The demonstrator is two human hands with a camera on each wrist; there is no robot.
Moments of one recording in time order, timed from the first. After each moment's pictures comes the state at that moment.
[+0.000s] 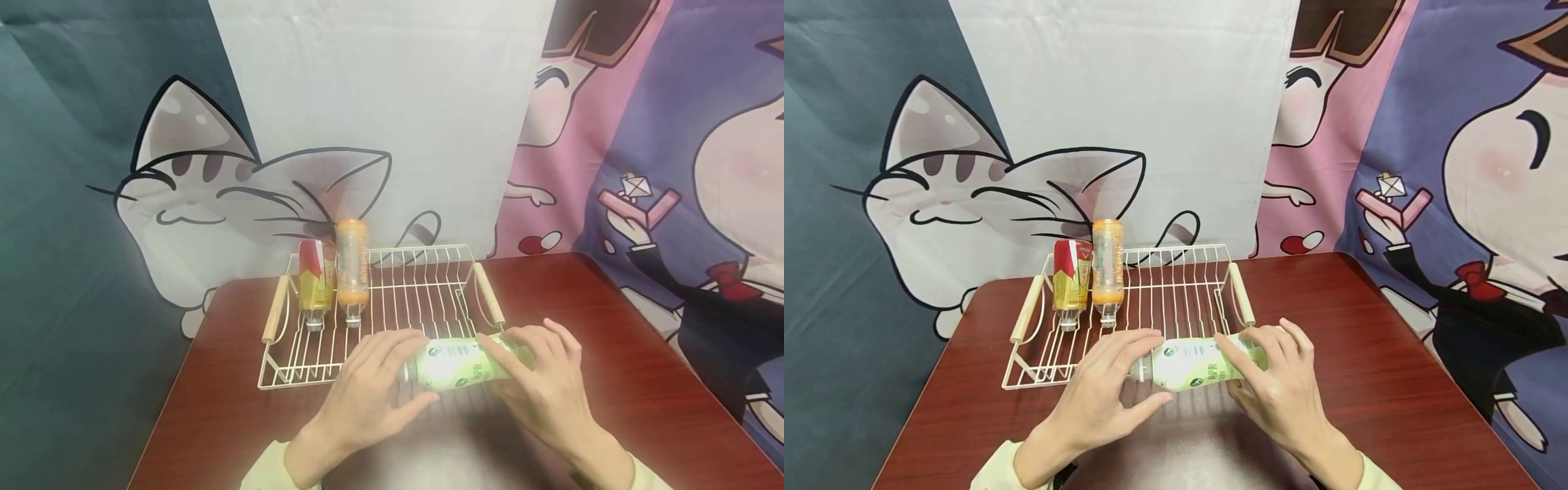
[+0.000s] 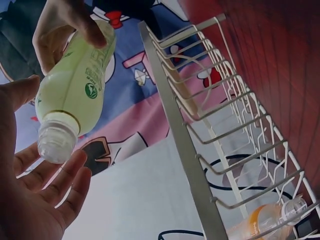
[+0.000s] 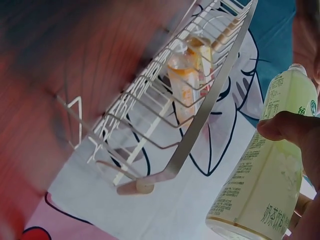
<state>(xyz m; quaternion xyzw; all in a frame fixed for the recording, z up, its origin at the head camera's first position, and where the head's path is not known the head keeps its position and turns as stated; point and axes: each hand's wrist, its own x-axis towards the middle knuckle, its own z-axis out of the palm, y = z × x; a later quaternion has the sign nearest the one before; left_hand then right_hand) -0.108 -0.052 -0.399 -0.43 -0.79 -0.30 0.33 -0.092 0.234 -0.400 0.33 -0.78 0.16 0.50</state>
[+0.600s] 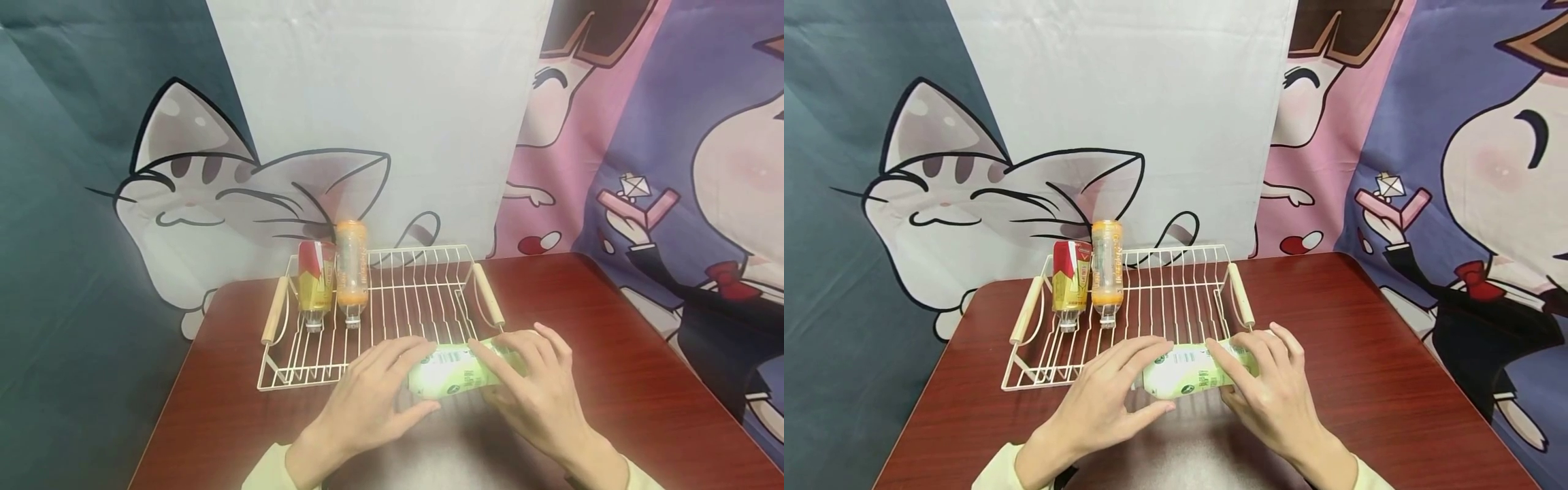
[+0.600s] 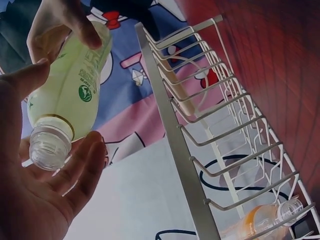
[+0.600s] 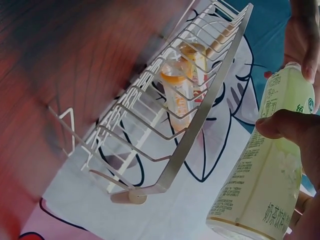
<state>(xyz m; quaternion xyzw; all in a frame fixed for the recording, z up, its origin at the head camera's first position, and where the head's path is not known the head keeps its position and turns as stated) -0.102 -0.050 -0.403 -0.43 -0.82 -0.27 0.28 -0.090 0.226 -0.401 0.35 -0.77 0.15 0.51</state>
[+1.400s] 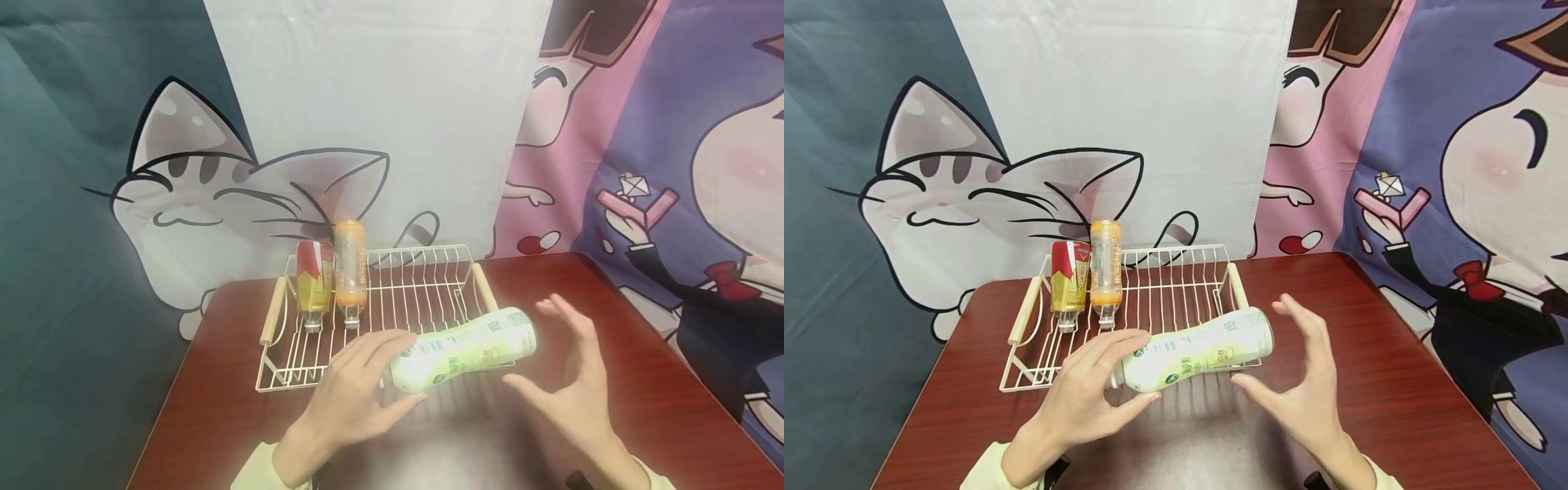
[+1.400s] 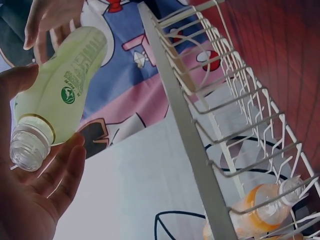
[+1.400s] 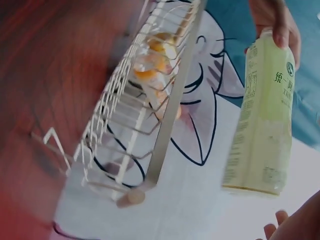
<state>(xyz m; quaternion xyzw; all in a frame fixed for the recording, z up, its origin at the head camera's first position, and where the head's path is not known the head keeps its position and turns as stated) -0.112 -0.063 -0.394 -0.44 -0.77 -0.30 0.36 -0.082 0.248 -0.392 0.24 -0.71 0.54 0.38</state>
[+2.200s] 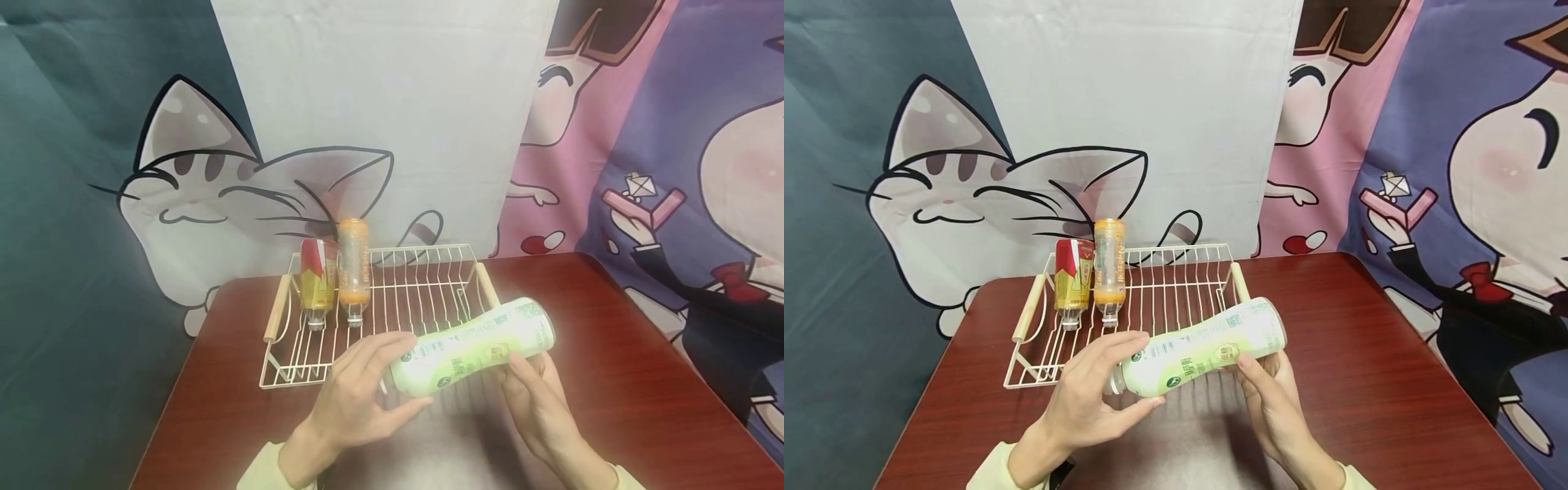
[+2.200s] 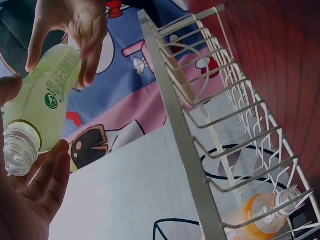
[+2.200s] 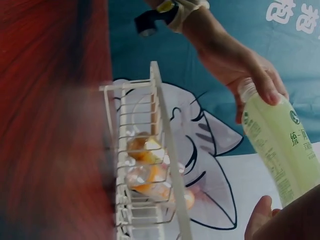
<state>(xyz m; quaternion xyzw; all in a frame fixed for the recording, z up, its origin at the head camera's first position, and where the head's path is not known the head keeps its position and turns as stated) -0.113 -0.059 -0.396 -0.45 -0.72 -0.32 0.42 -0.072 0.214 -0.414 0.15 -0.50 0.85 0.06</state>
